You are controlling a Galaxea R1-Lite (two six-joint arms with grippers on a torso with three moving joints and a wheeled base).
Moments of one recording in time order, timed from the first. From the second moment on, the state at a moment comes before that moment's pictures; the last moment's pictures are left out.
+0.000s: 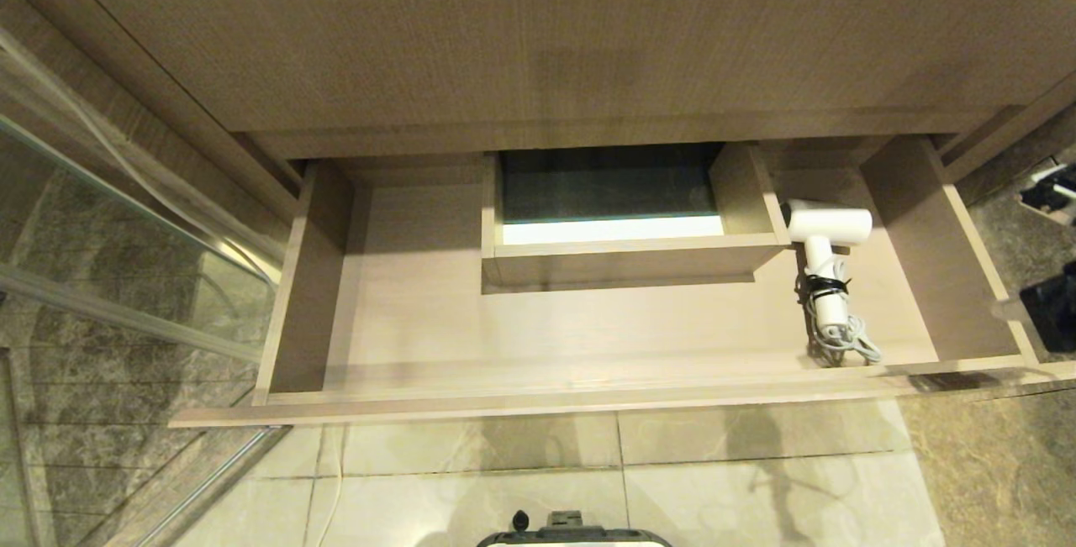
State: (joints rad) left arm 0.00 0.00 0.00 -0.01 0.00 0.00; right arm -0.25 1.39 -1.06 0.38 0.11 -0.47
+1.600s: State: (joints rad) left arm 0.00 0.00 0.00 -0.01 0.00 0.00; right arm -0.29 1.46 -0.73 0.29 0.01 -0.47
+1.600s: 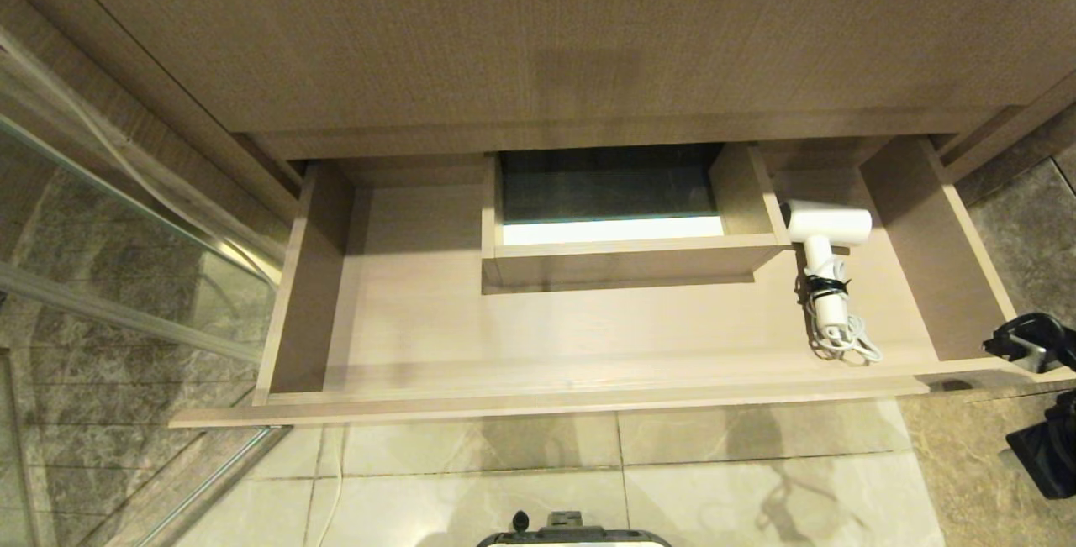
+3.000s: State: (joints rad) left arm 0.00 0.00 0.00 -0.01 0.00 0.00; right arm -0.29 1.59 -0.86 -0.23 0.14 -0.38
